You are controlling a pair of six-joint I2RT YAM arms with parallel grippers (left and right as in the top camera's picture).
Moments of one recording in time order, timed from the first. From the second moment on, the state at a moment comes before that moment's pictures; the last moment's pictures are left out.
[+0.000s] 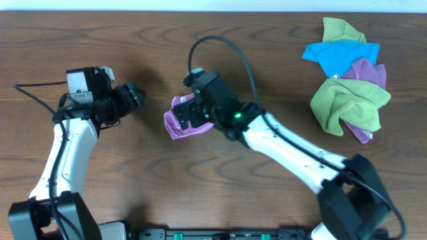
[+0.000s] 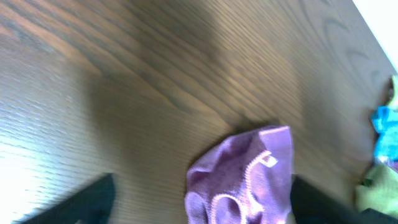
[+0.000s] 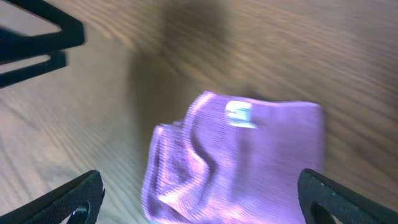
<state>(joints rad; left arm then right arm) 0.15 1.49 0.96 -0.48 0.45 -0.46 0.73 1.75 1.25 -0.30 -0.10 0.32</state>
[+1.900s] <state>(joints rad) -0.05 1.49 0.54 -0.06 0.66 -0.81 0.27 0.33 0.65 -1.04 -0.06 0.54</state>
